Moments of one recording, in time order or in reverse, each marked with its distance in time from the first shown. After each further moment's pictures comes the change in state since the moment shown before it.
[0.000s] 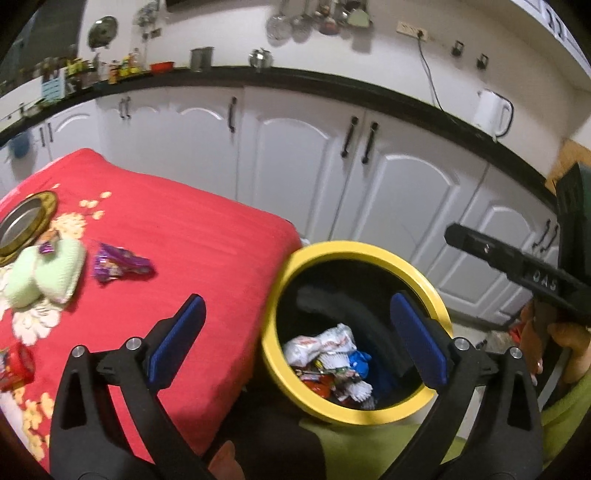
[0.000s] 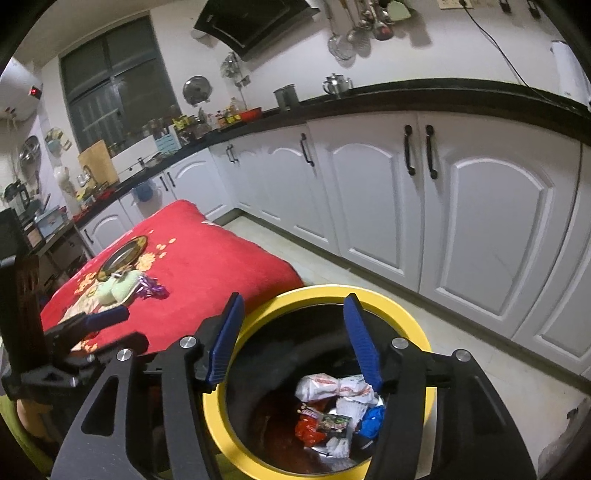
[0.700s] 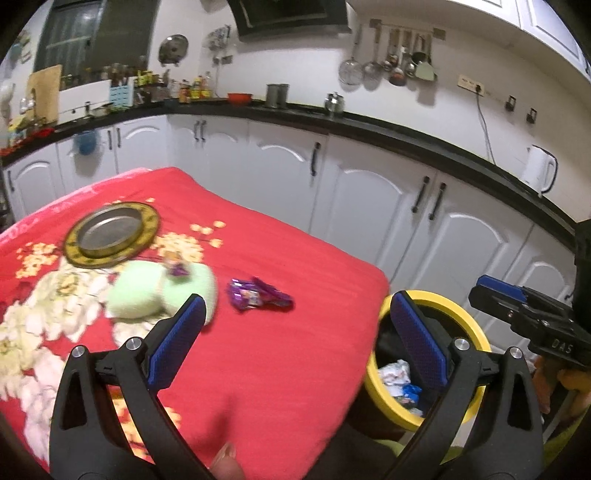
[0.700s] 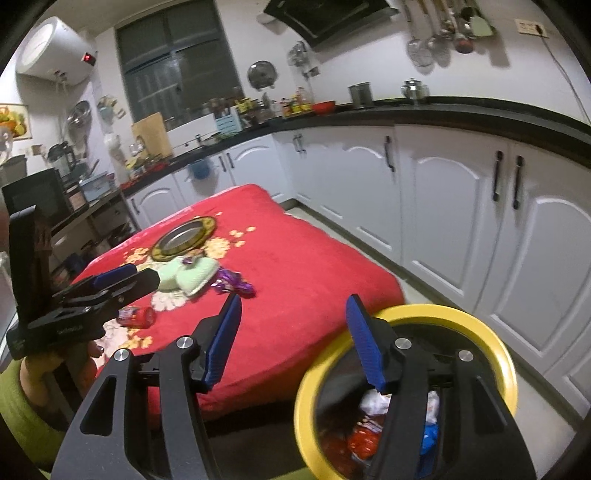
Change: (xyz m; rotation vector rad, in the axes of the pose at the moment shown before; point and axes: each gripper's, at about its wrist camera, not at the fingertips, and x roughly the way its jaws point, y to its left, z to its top) left arm -0.072 0.091 0.012 -0.112 -0.147 0.194; right arm 0.024 0.107 0.015 -0.150 0.033 0.181
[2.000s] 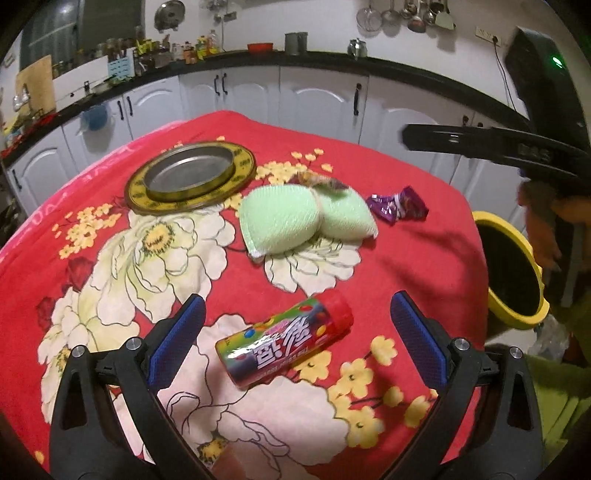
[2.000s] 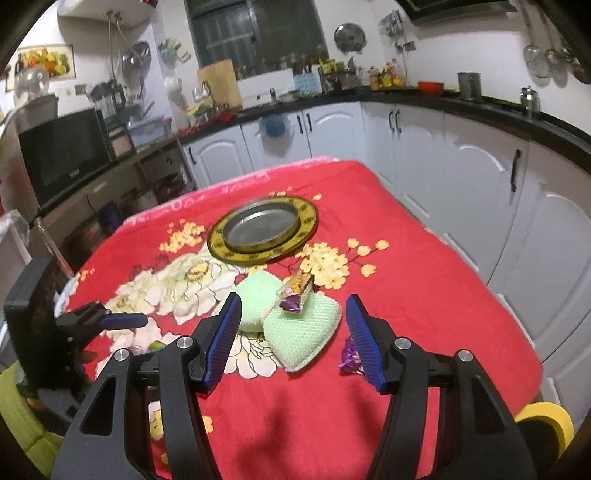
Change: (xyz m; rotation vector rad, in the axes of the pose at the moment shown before) left arm 0.001 0.154 -0.041 0.101 0.229 0.023; right arm 0.170 0.141 0.066 -0.201 0.164 0.195
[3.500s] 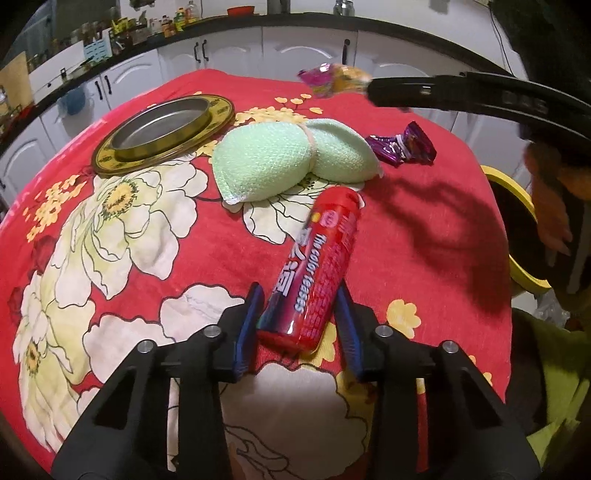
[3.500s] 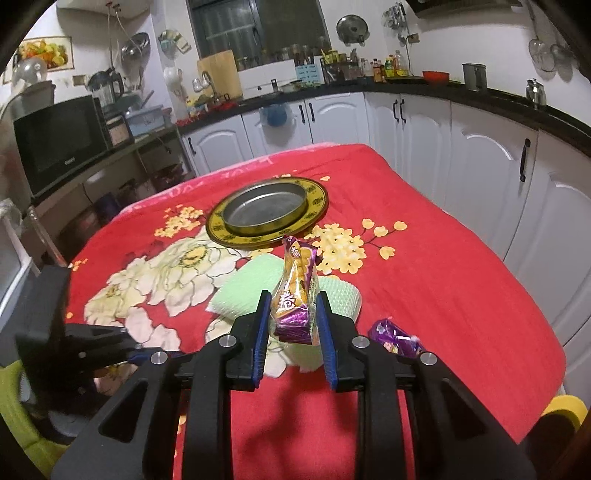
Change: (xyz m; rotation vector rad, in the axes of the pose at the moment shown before) left arm 0.038 -0.008 -0.016 0.046 0.134 -0.019; right arm 0.022 0.011 -0.019 0.004 0.004 0.010
